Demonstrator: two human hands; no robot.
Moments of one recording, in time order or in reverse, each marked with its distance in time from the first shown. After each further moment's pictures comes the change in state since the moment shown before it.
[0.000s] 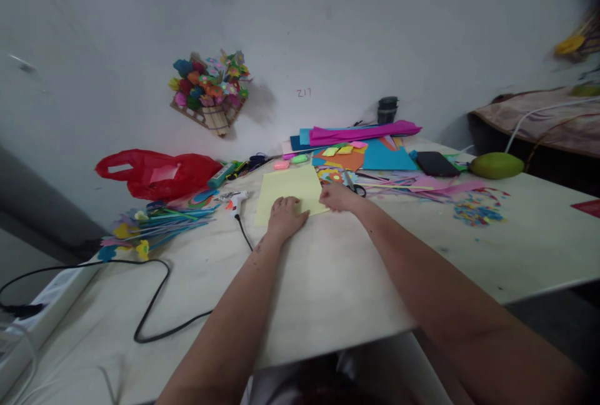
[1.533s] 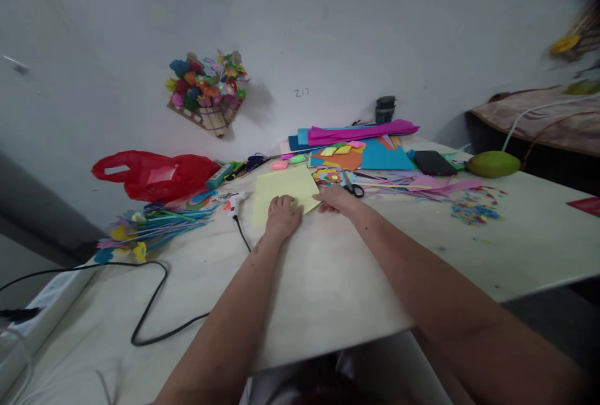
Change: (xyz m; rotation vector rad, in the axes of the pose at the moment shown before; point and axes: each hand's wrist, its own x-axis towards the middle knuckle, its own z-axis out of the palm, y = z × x) left_hand 0.003 -0.006 0.006 -0.011 0.080 0.043; right_hand 0.004 -0.006 0.006 0.181 -0.021 0.199
